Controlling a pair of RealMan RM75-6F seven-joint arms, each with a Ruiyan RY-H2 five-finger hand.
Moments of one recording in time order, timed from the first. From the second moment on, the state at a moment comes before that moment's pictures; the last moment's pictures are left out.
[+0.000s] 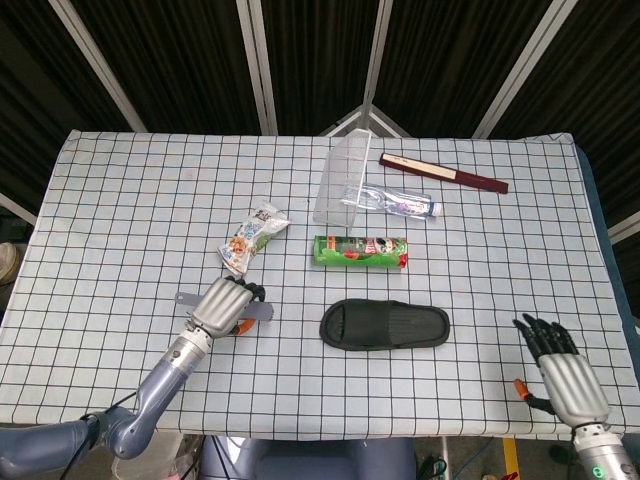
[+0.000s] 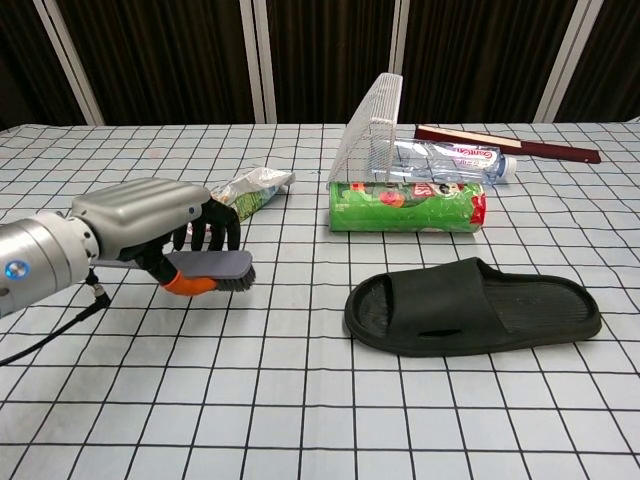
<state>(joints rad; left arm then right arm) -0.63 -1.62 -0.18 -1.54 1.24 0.95 0.51 0.09 -1.05 -0.04 -1.77 -1.55 1.31 -0.10</state>
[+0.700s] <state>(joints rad) -0.84 -1.62 -0.32 -1.51 0.90 0.81 0.56 0.23 -1.29 -0.02 -1.86 -1.44 1.08 -0.46</state>
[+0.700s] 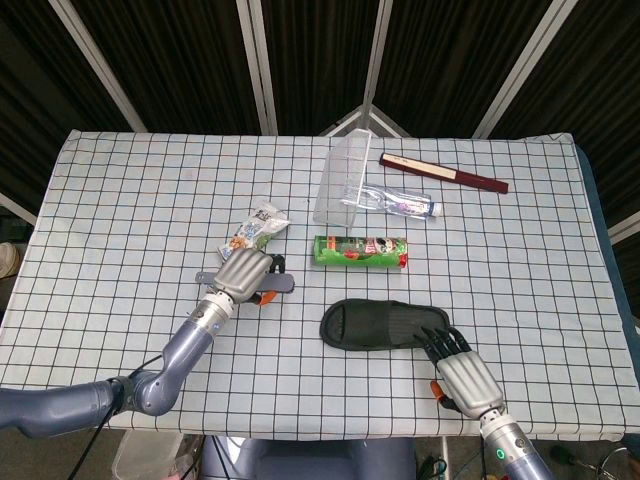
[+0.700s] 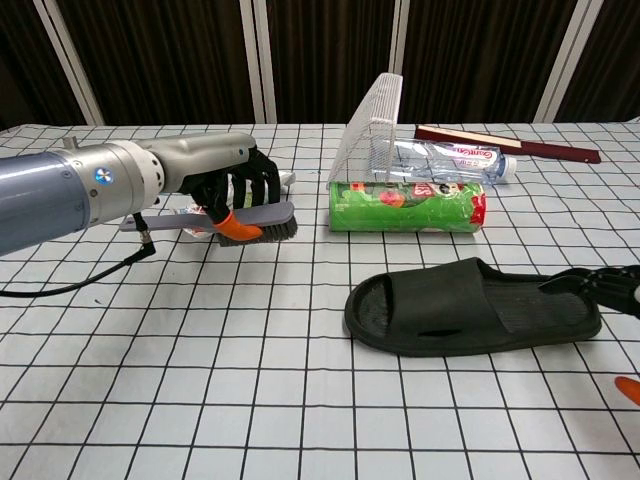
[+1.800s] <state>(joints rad) -1.12 -1.78 -0.31 -1.35 0.66 0.71 0.51 0.32 -1.41 -0.02 -1.85 -1.29 1.03 -0.53</state>
